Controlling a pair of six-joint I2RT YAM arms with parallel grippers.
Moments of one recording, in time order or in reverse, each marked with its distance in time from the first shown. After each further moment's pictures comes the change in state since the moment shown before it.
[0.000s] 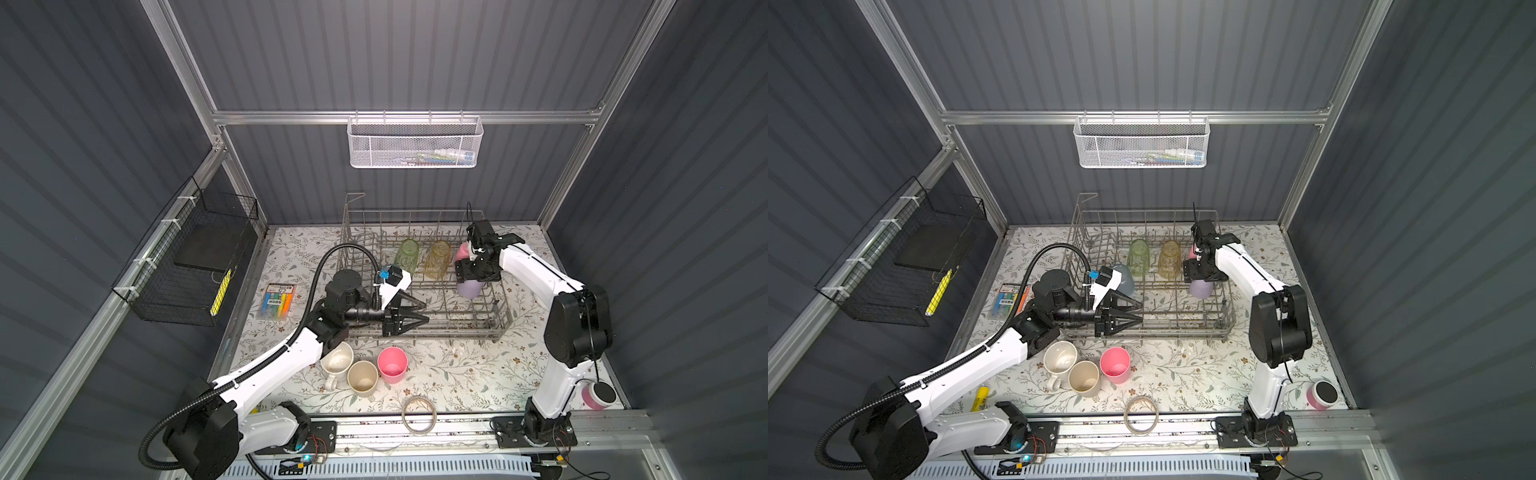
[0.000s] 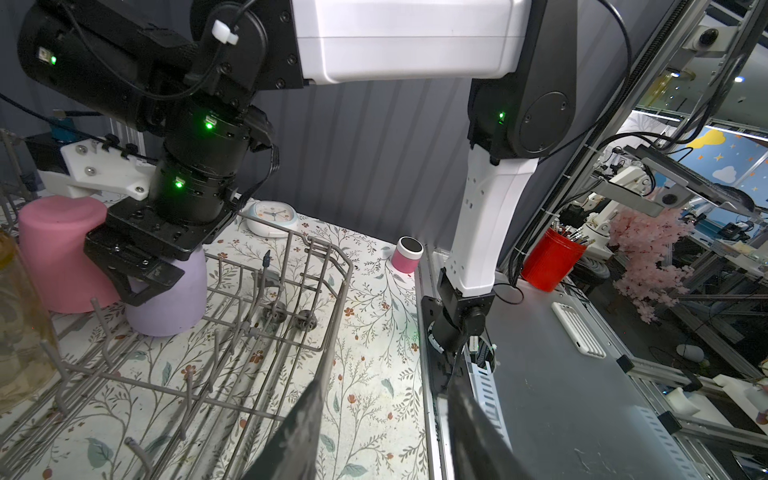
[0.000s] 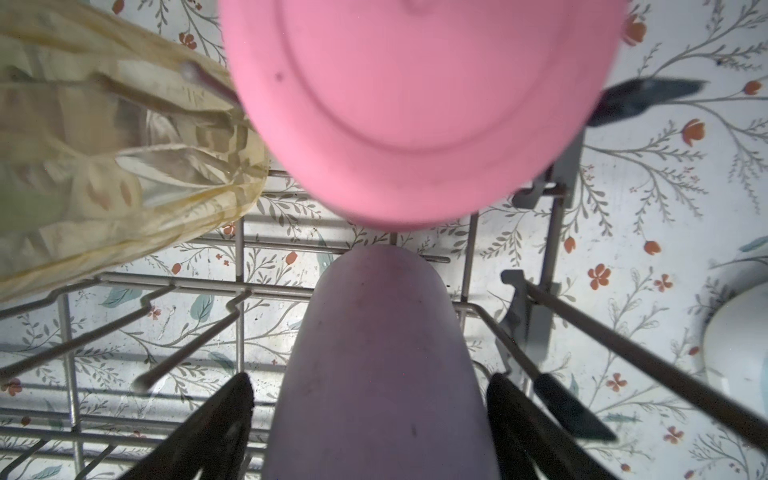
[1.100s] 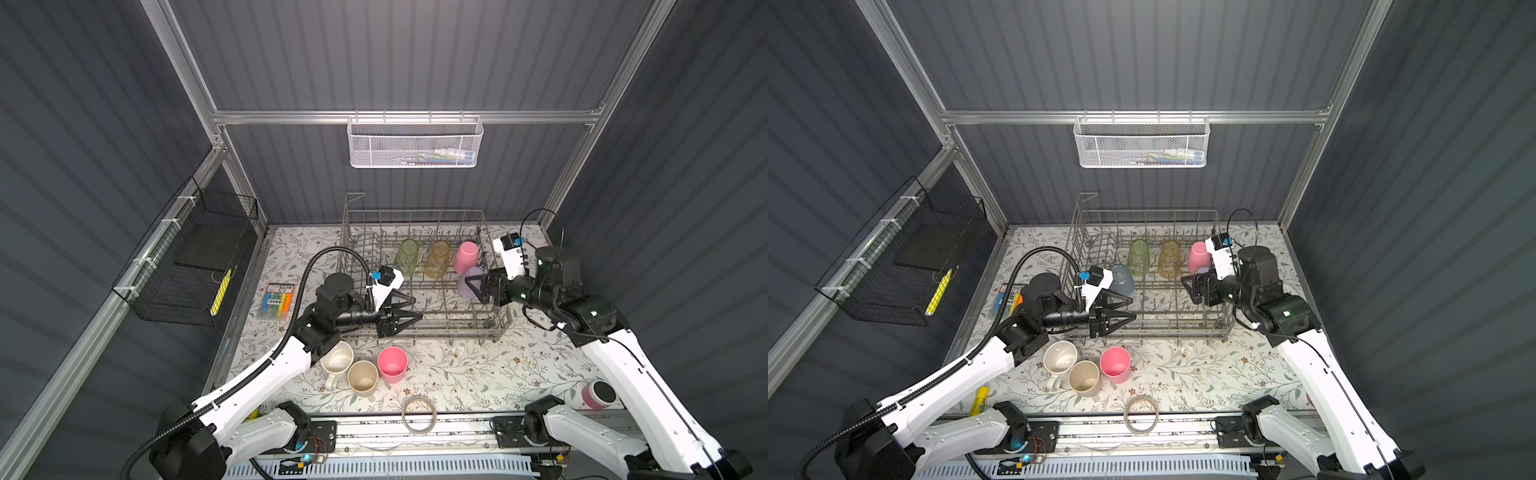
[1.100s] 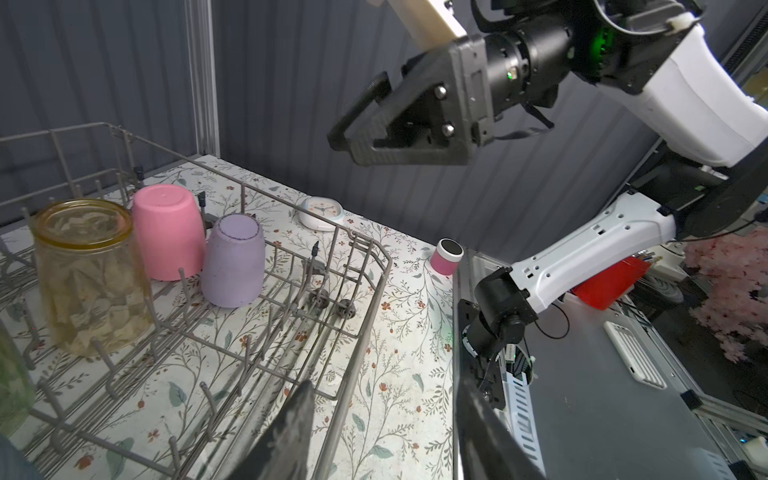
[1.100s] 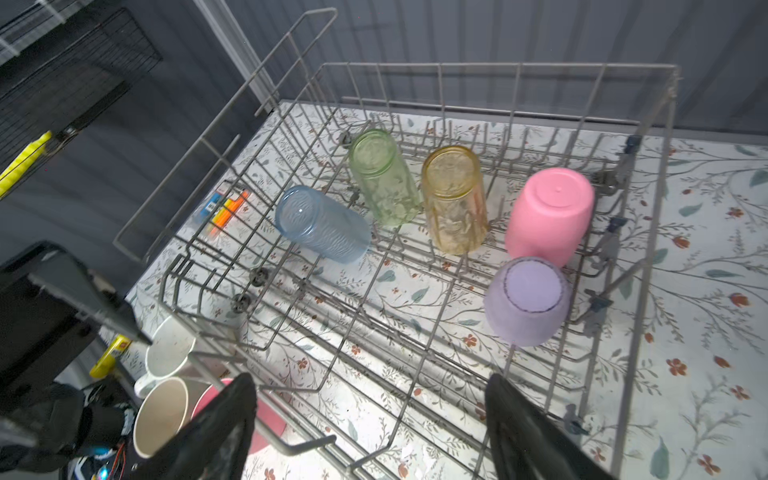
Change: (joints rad) left arm 0.000 -0.117 -0.008 -0.150 -0.185 0.032; right arm 0.087 -0.872 -0.407 0.211 -0.369 -0.059
